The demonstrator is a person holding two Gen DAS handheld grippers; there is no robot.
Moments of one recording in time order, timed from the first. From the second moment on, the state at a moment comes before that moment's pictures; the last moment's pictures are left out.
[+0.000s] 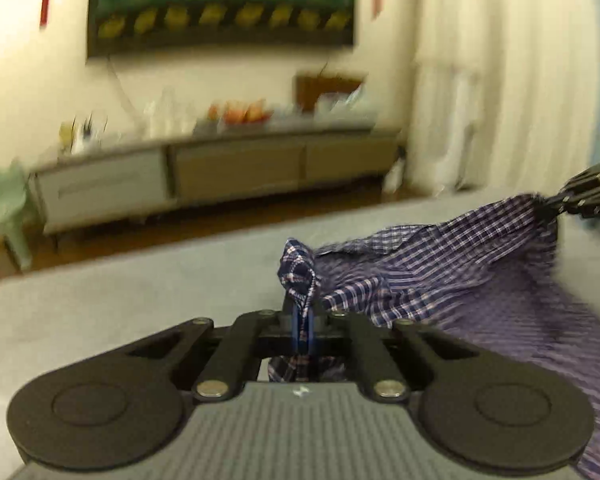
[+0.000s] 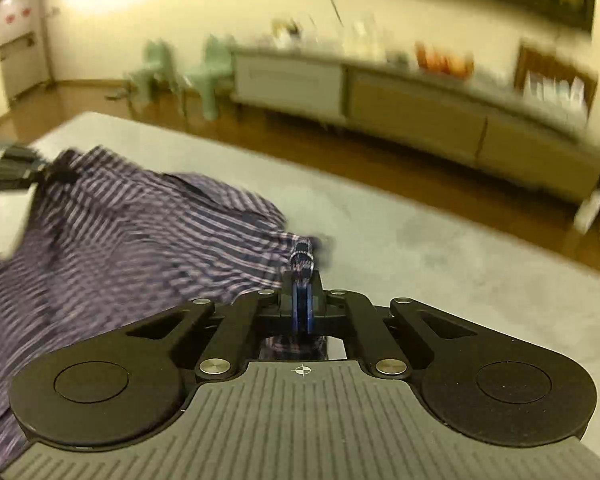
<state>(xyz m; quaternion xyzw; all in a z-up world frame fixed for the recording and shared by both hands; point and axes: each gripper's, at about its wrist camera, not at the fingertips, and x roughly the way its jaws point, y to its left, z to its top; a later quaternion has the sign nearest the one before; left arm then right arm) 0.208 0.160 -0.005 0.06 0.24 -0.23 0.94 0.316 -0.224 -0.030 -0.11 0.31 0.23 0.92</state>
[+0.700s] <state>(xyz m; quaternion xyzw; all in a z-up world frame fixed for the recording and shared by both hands) 0.004 0.193 -0.035 -0.16 0.34 -0.20 0.91 0.044 -0.298 -0.040 0.05 0.35 0.21 0.91</state>
